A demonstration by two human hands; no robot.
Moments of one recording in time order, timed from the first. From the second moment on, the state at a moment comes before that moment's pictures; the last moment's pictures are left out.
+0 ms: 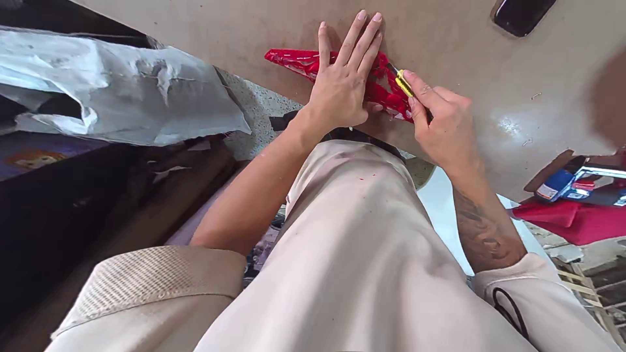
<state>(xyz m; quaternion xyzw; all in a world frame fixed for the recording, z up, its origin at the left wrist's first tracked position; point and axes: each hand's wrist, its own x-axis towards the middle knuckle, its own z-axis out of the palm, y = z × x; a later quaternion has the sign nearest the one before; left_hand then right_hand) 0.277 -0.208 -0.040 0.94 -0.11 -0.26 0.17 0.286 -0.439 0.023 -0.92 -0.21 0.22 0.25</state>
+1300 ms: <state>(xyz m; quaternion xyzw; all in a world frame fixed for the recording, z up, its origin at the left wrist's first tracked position) 0.271 -0.214 -0.048 0.94 -0.06 -0.24 0.23 0.293 -0.458 0.025 -0.90 -0.33 0.28 0.10</state>
